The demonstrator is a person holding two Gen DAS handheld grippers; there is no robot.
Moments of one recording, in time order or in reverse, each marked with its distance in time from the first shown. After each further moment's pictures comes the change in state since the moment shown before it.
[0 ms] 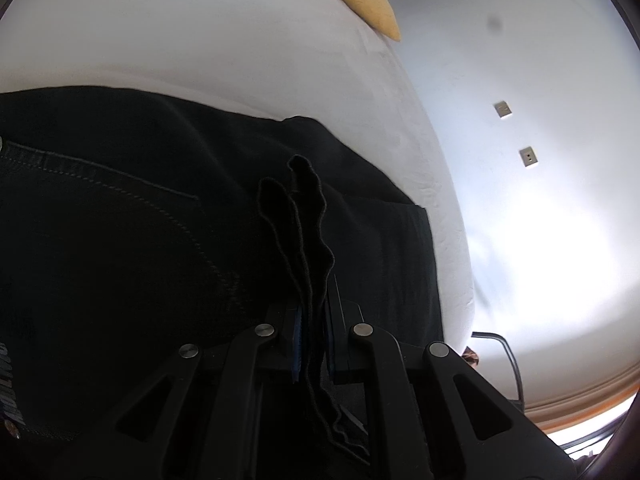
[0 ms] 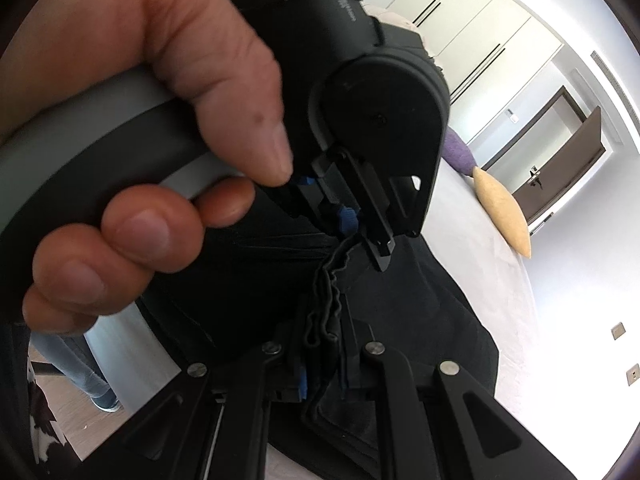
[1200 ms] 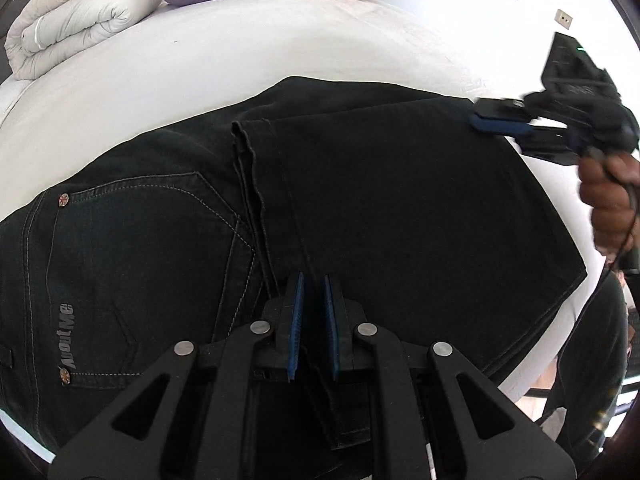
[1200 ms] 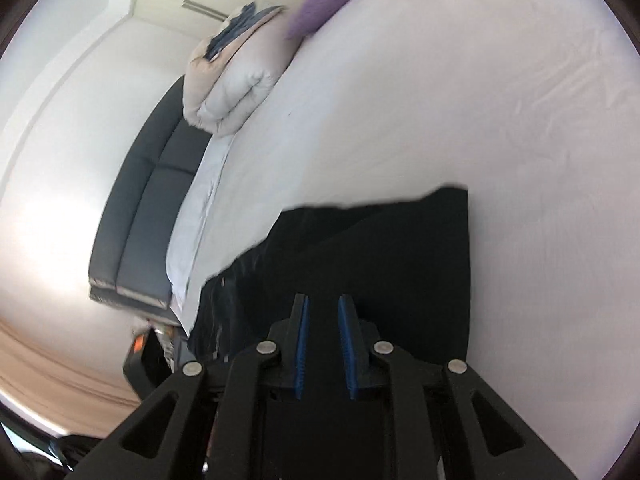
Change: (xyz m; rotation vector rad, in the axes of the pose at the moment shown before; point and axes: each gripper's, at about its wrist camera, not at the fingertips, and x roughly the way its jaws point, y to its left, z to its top) left arm 0.014 -0.078 -0.093 0.447 -0.063 0.519; right arm 0.124 -0.370 -0.186 1.249 0.055 0.893
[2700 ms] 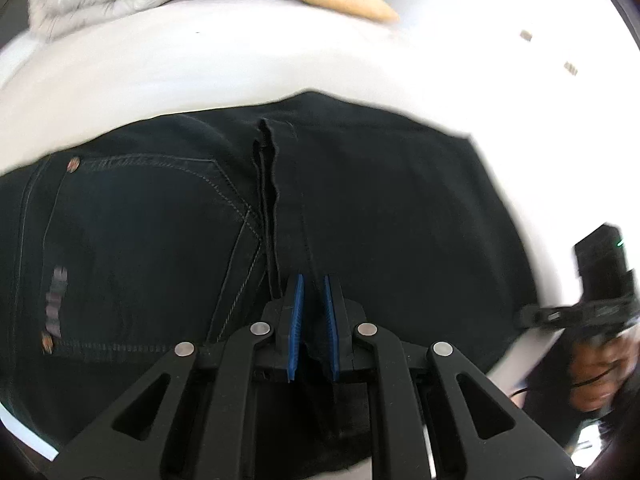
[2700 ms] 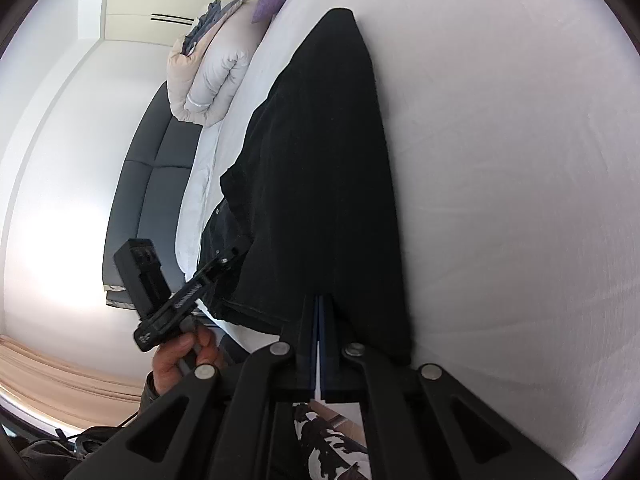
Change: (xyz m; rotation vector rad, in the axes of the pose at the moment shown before) left arm -0.002 -0.017 0.010 -0.184 -0.073 -0.127; right arm -0.006 -0.001 -0.178 0.123 0.048 0.020
